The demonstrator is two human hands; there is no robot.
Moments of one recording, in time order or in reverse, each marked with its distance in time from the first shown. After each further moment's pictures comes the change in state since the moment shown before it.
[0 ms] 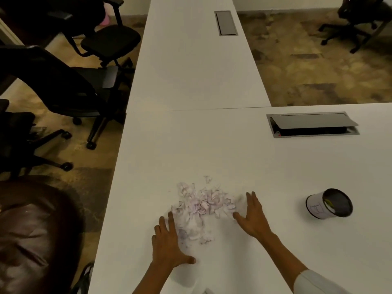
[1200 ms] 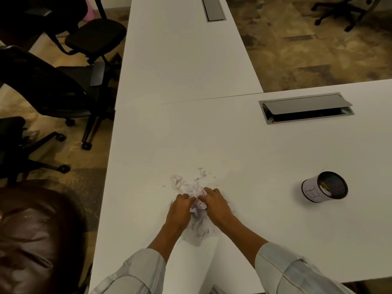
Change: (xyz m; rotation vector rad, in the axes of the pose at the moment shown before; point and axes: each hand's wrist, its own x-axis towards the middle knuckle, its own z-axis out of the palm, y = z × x) left_hand 0.060 0.052 -0.010 0.053 0.186 0.421; right_hand 0.013 -0.075 0.062 -0.299 -0.062 -0.338
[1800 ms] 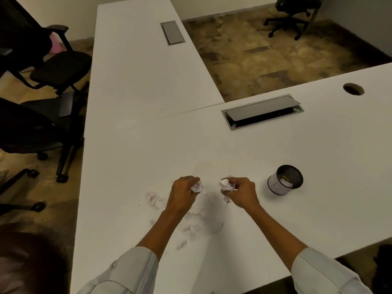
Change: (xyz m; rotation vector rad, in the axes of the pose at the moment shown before) left_hand 0.054 0.114 -0.066 -0.444 0.266 0.265; right_hand -0.066 0.100 -0.136 0.692 0.395 0.393
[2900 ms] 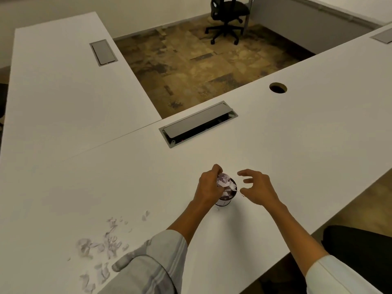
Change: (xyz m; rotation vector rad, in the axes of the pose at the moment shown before) left_hand 0.107 0.192 0.203 -0.121 -0.322 0.058; right_hand 0.029 0.103 -0.229 -0.148 0.175 0.138
